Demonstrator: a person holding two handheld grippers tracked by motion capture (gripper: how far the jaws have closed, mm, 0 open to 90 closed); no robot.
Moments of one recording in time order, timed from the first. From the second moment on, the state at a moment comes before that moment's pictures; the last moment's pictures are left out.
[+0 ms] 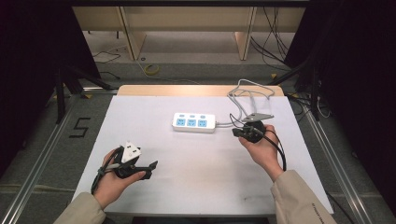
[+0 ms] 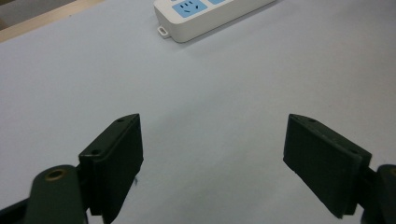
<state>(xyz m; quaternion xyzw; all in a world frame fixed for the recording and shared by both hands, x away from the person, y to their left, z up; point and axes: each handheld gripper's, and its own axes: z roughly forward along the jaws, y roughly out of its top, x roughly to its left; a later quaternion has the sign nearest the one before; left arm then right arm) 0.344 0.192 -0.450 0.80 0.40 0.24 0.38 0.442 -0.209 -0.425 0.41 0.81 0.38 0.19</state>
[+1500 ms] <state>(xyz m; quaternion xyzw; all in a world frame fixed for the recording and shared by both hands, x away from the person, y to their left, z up) 0.344 0.191 -0.451 0.80 0.39 0.25 0.37 0.479 -0.181 -0.429 0.41 0.82 0.35 0.19</state>
